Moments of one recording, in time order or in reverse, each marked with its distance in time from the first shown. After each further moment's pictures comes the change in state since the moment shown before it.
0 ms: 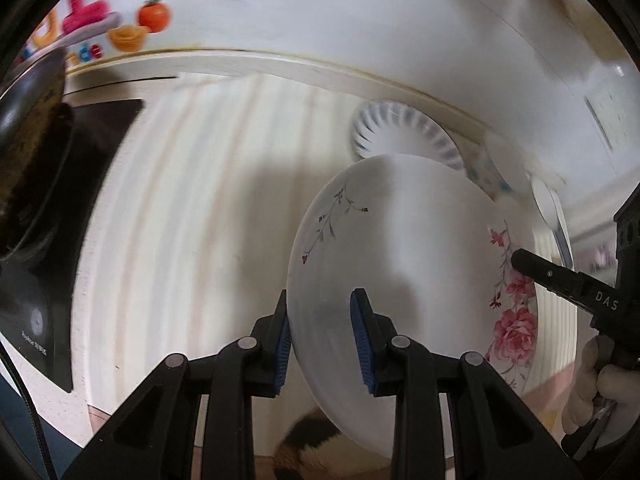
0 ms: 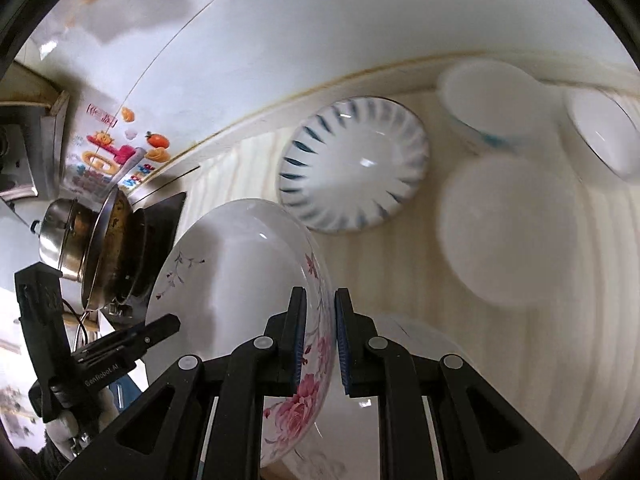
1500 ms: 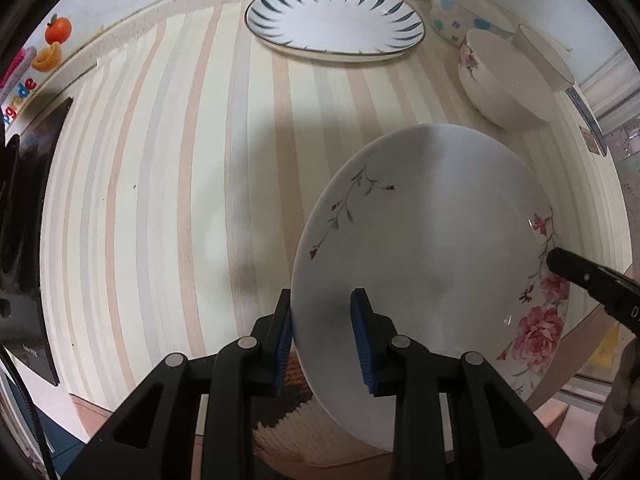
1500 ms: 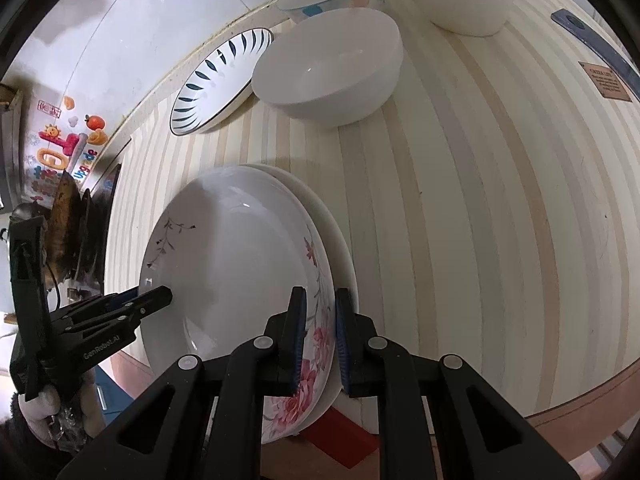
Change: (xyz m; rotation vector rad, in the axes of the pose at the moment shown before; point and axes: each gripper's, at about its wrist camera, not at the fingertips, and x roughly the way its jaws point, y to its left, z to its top) left arm 0.068 -0.086 -0.062 0.239 0.185 0.148; right arm -0.009 -0.103 -0.109 0.119 0.058 -0.121
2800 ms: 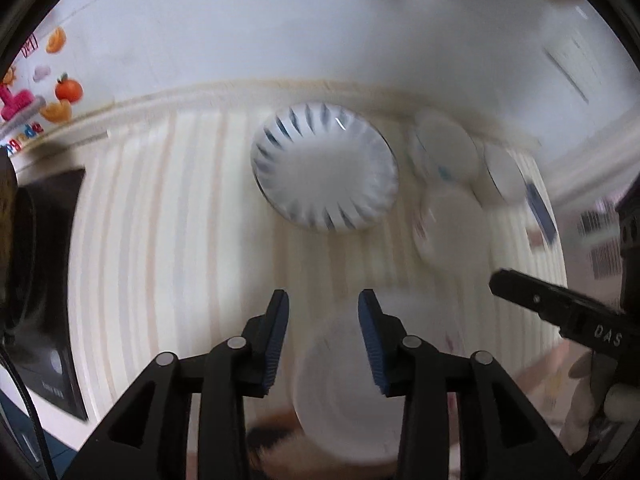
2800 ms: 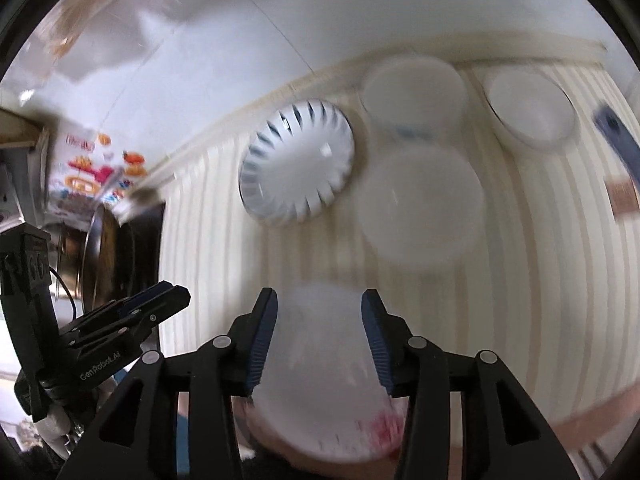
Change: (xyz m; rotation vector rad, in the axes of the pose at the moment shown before) left arm -0.088 0.041 0.135 -0.109 -0.133 -0.121; right arm -0.059 0.073 0.128 -0.026 0.002 0.056
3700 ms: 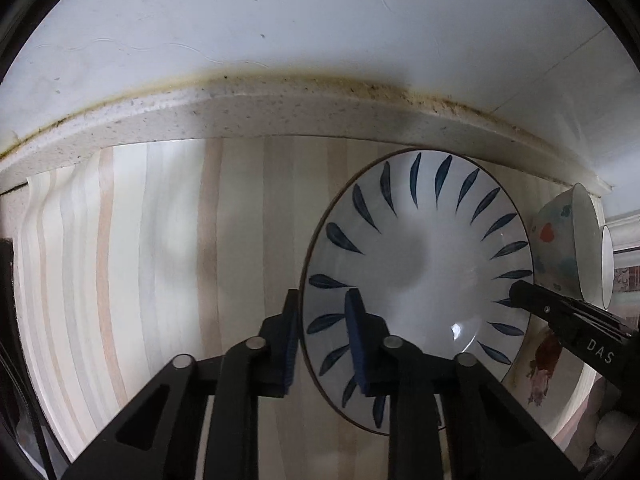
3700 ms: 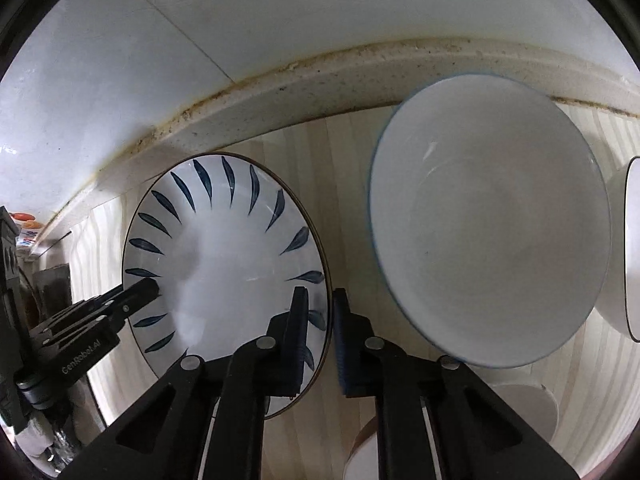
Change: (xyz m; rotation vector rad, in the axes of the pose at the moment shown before) left arm 0.158 0.063 0.108 -0.029 0.121 0.000; right arm 0.156 -0.021 0.135 0.031 0.093 -0.219
